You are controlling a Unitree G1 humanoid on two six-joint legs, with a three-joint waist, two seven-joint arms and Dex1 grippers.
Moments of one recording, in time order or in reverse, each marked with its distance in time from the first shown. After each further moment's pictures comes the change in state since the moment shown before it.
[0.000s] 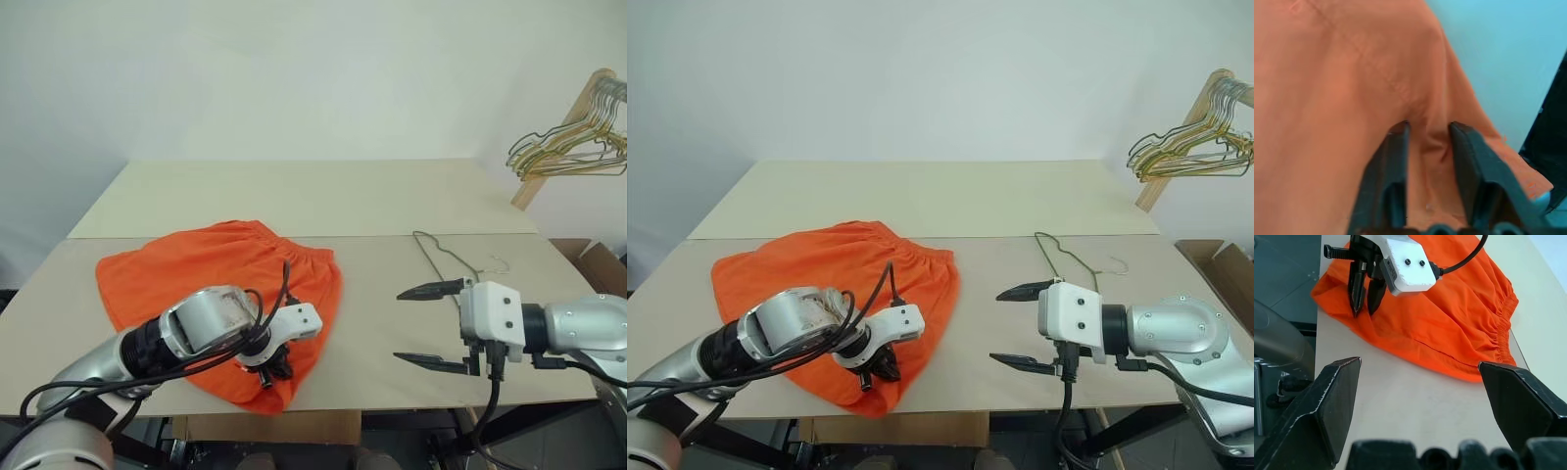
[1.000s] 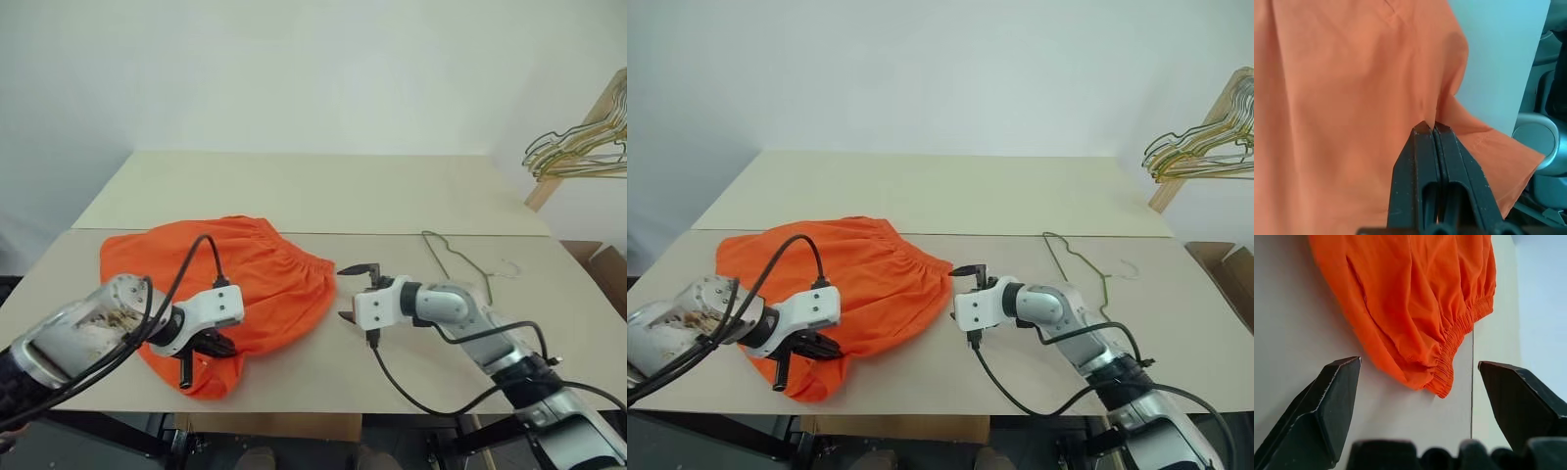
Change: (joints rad) left arm 0.372 0.543 0.394 -0.066 0.130 -0.684 -0.453; right arm -0.506 0.401 0.616 0.825 -0.883 -0.676 -0.418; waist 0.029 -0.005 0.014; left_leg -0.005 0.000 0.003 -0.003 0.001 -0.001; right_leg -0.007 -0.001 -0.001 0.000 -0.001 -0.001
